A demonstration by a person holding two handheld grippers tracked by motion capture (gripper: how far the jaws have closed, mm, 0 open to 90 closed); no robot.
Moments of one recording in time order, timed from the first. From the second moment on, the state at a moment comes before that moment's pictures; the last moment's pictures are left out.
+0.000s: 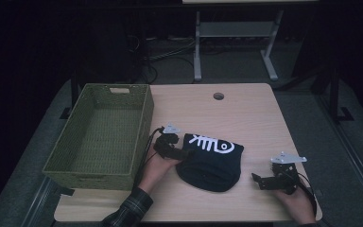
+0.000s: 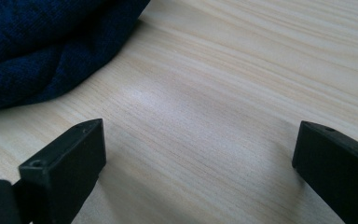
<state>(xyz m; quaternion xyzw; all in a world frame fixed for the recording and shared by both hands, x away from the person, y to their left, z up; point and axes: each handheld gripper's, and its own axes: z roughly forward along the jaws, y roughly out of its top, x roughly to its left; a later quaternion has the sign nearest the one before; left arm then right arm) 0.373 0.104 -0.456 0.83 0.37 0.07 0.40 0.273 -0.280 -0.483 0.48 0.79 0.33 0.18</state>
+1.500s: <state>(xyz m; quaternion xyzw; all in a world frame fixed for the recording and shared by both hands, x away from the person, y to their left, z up) 0.368 0.098 -0.463 0.85 0.33 0.02 0.40 0.273 -0.280 -0.483 0.48 0.79 0.33 0.18</state>
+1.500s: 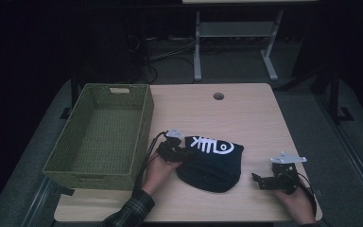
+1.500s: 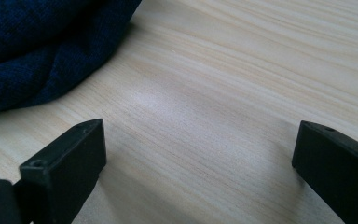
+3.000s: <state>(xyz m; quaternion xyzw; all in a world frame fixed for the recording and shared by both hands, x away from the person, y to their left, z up) 0.352 0.107 -0.369 0.82 0.30 0.03 0.49 0.273 -0.280 -0.483 0.48 0.79 0.33 0.18</state>
